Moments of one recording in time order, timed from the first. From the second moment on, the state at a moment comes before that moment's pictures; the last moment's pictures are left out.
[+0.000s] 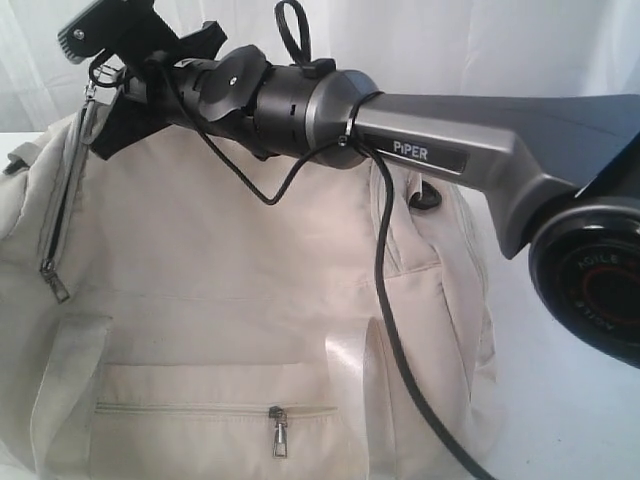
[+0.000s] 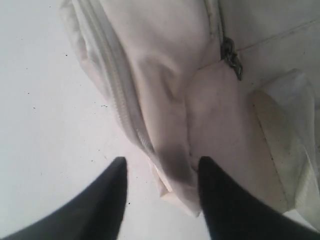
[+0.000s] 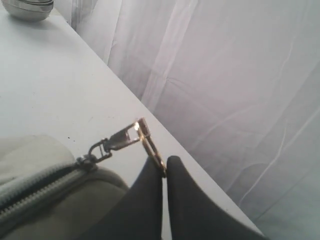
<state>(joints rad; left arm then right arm) -0.15 0.82 -0.71 -0.04 0.89 0.32 0.93 2.20 -1.89 0.92 -0.02 -1.31</state>
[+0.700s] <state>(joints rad) -0.15 1.15 -0.78 -0.34 0.23 0.45 0.92 2.16 -1.89 0.92 0.14 -1.30</state>
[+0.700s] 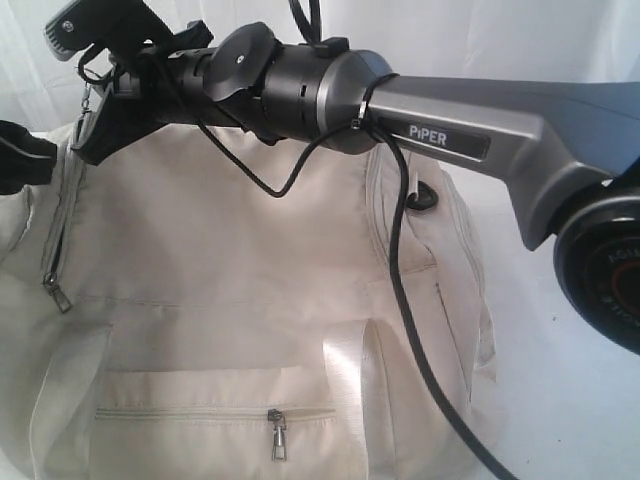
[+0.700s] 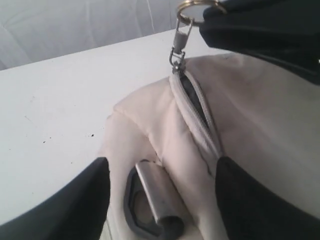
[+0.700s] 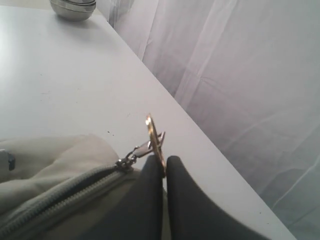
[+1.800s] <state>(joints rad) -0.22 1.30 -0.82 -0.34 0.17 0.39 0.83 2.13 -1.89 0.91 0.33 -1.21</state>
